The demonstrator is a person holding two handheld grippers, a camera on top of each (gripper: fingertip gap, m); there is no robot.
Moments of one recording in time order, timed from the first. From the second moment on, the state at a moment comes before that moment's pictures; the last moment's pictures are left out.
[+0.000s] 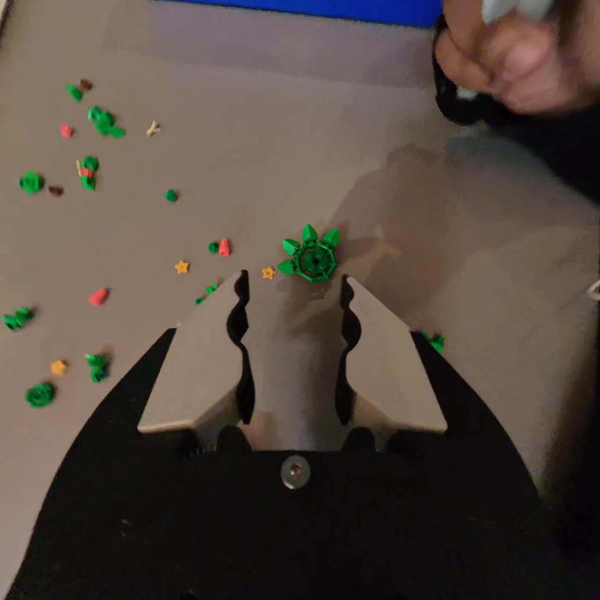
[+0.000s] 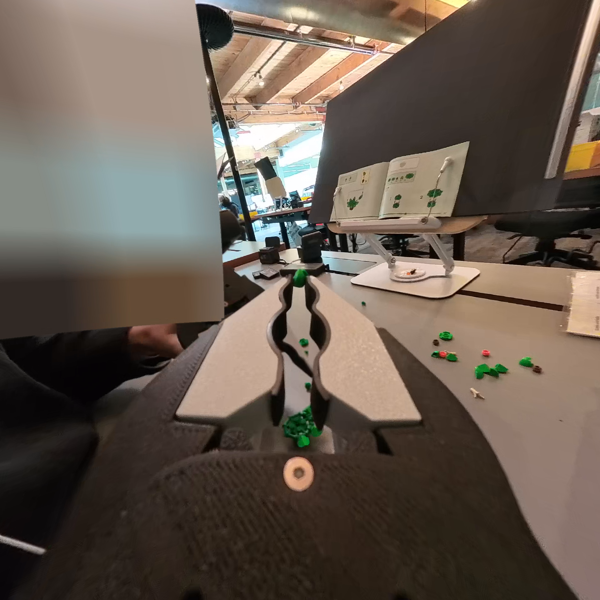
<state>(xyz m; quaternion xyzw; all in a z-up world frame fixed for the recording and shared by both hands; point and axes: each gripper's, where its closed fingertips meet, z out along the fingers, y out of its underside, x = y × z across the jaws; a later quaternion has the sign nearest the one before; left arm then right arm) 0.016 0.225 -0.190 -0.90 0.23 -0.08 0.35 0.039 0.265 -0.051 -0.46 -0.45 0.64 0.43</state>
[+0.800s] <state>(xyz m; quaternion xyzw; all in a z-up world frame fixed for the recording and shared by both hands) 0.048 0.179 -0.211 -0.90 0.31 -0.22 0.20 0.038 0.272 -0.061 -0.47 -0.45 0.63 0.42</state>
